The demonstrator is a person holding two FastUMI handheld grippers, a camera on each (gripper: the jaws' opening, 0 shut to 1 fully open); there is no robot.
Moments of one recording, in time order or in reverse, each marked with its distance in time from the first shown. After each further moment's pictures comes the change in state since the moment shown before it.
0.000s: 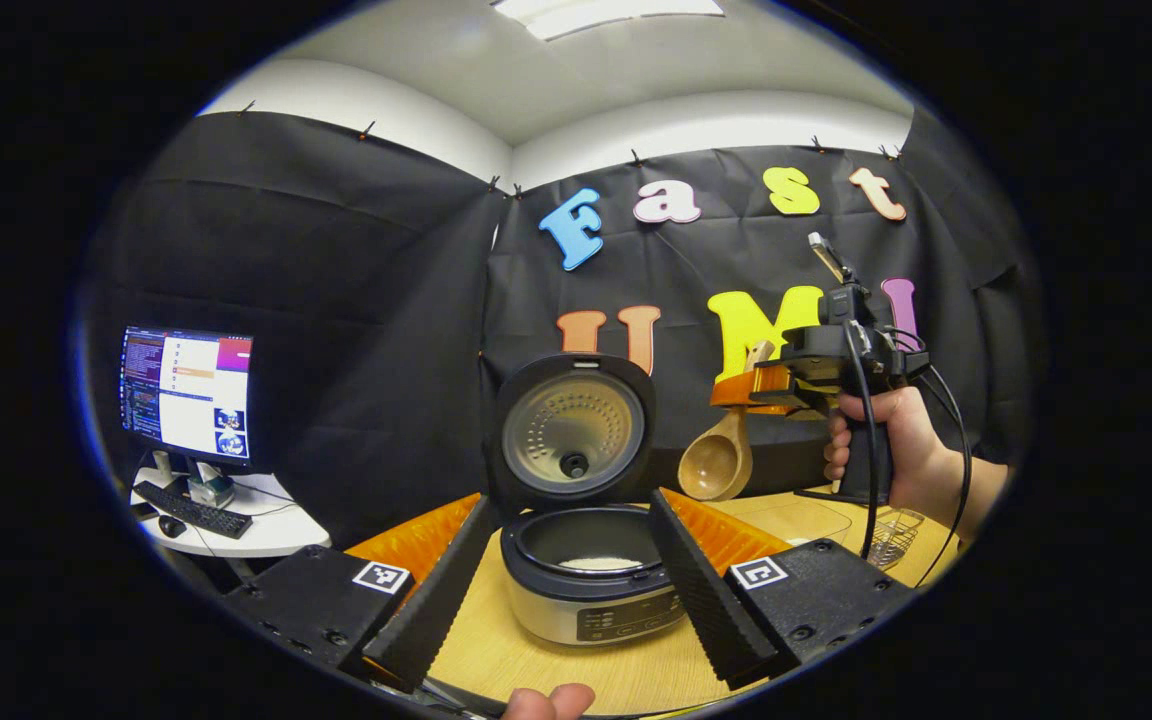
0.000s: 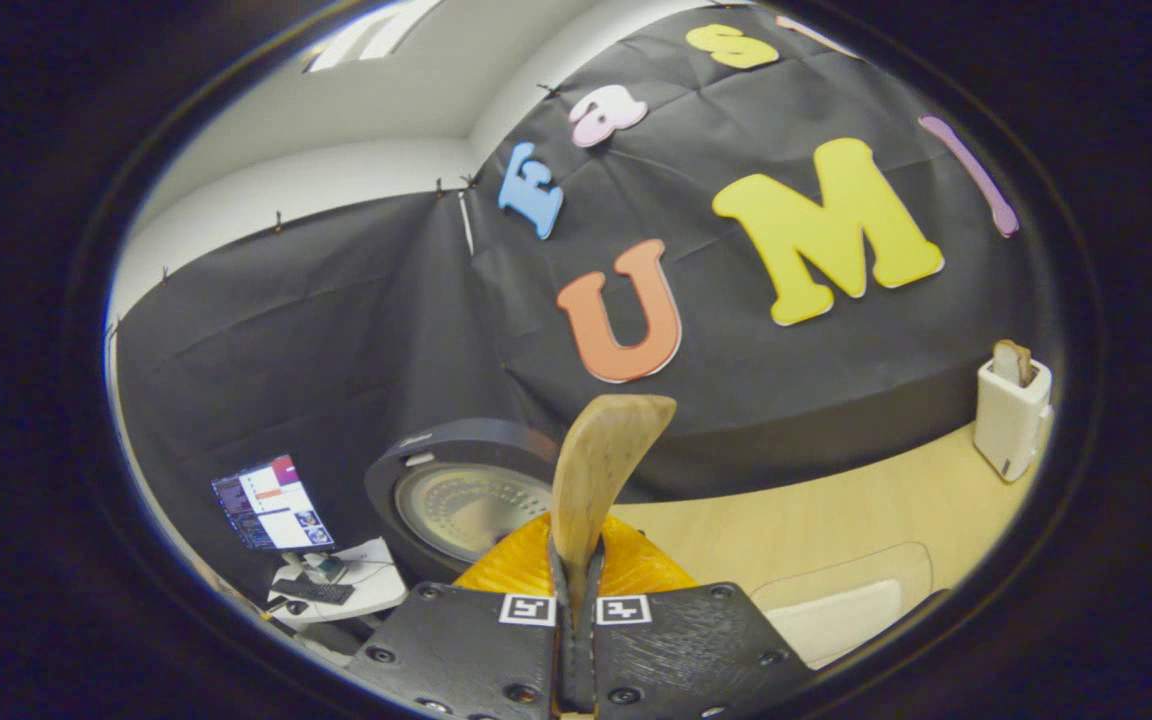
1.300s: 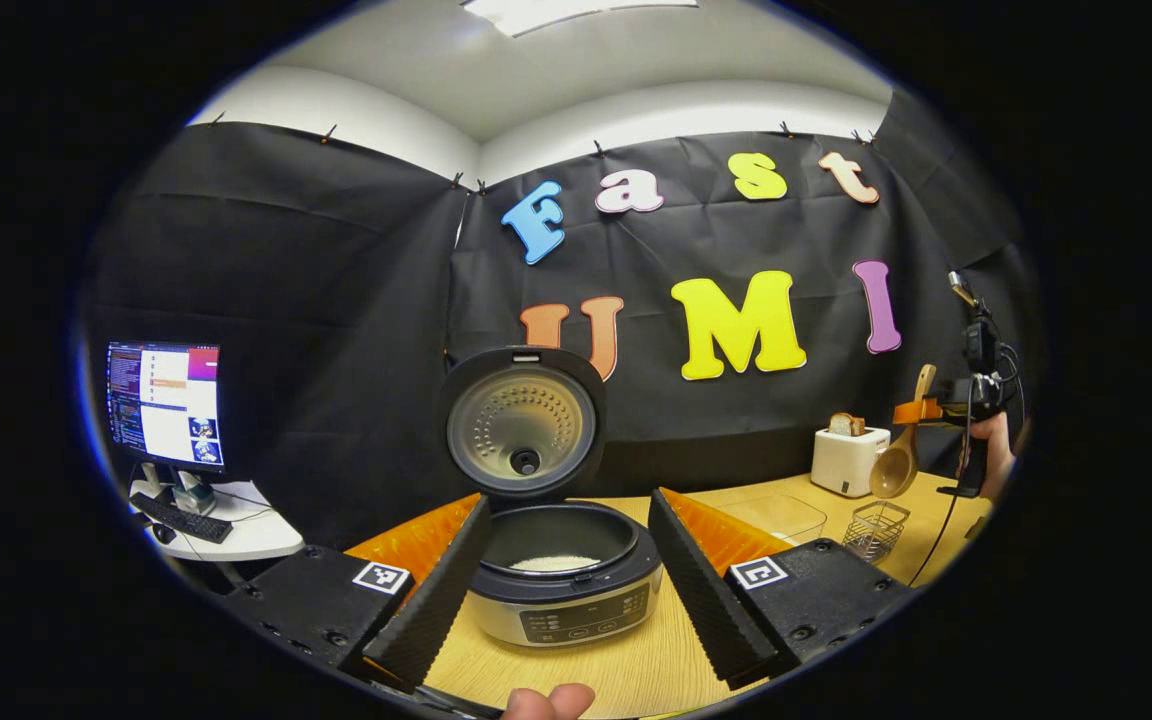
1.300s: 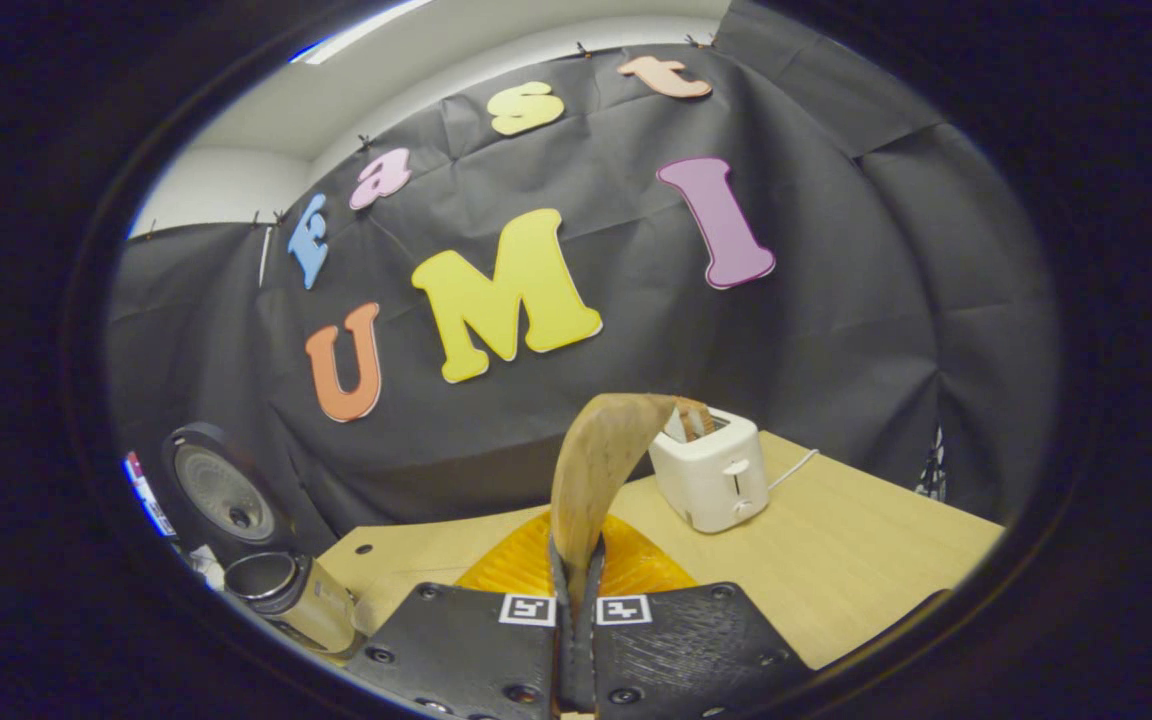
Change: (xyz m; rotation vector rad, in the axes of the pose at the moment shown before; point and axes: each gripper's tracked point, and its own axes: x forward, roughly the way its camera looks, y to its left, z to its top) left arm 0.009 -0.041 -0.008 0.032 0.027 -0.058; right arm -0.188 -0.299 0.008 -0.015 -0.144 -0.586
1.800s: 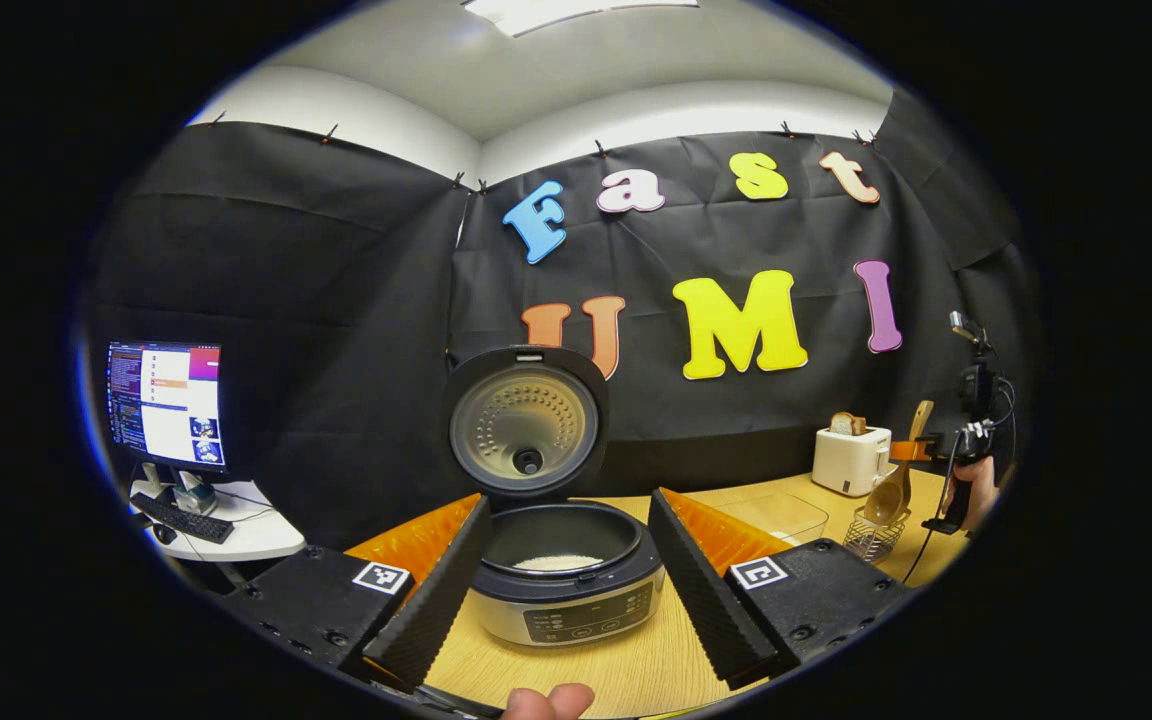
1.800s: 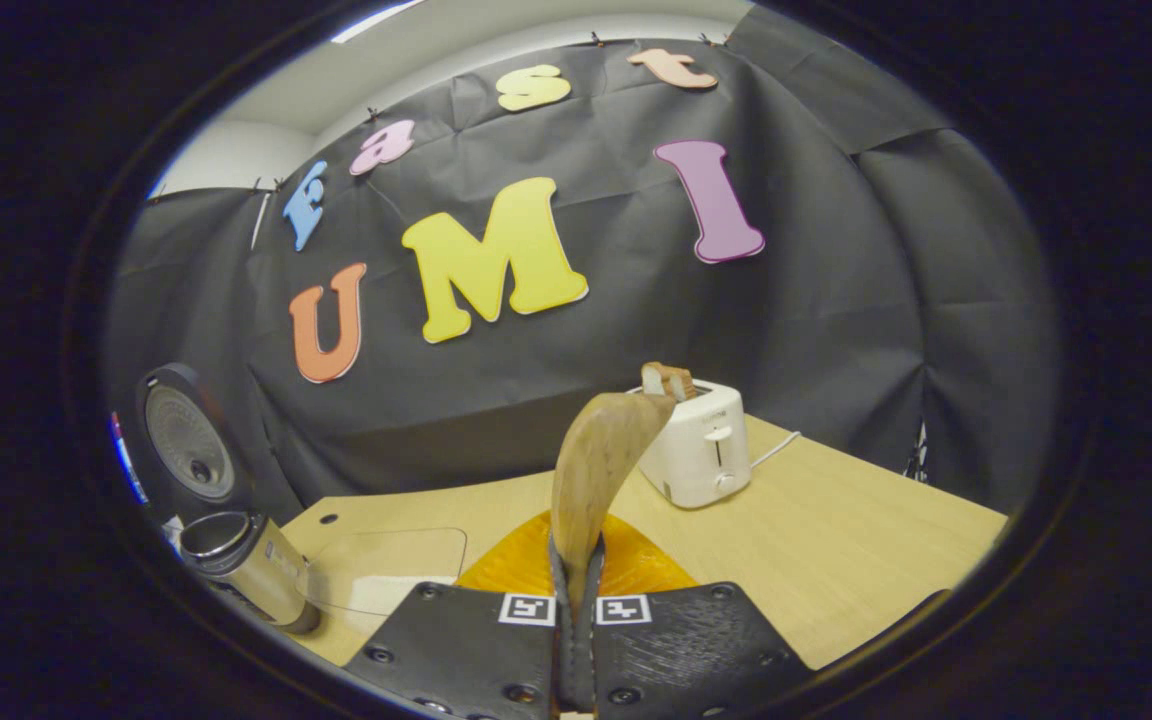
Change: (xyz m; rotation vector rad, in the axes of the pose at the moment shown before) left arm 0.000 0.004 0.000 -0.004 0.001 0.002; right arm 0.012 -0.013 -0.055 -0.037 0.036 -0.047
